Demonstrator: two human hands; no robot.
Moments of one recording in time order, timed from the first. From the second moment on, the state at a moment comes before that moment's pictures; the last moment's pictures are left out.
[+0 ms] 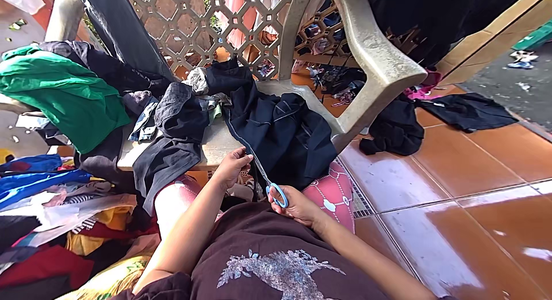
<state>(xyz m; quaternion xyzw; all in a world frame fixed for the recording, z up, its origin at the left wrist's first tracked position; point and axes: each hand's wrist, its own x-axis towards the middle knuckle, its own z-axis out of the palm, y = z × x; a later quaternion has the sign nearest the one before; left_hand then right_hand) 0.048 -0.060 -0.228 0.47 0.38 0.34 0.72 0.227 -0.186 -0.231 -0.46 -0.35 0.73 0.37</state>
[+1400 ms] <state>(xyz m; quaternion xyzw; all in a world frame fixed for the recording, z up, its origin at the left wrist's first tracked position) 0.054 -0.080 -0.250 0.38 0.17 0.33 0.85 0.221 -0.185 -0.229 -0.38 -0.32 0.77 0.40</state>
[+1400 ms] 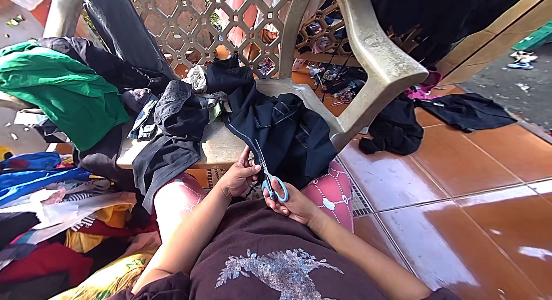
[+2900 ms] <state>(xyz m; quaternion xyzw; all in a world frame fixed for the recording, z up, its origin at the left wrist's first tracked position) 0.052 -0.064 -0.226 0.40 0.31 0.34 0.79 0.230 -0.173 -0.240 -0.38 -0.31 0.78 0.39</state>
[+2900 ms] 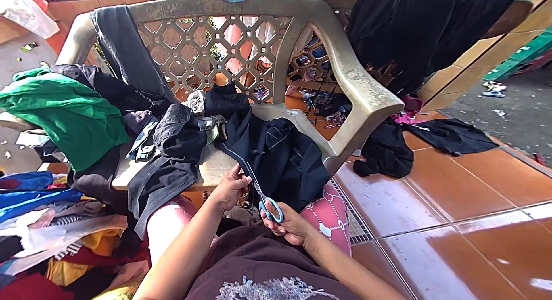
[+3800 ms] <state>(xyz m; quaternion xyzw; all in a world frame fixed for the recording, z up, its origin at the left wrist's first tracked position) 0.038 -0.064 -0.237 0.44 0.28 0.26 0.81 0.225 -0.173 -0.244 -0.39 -0.32 0.77 0.39</state>
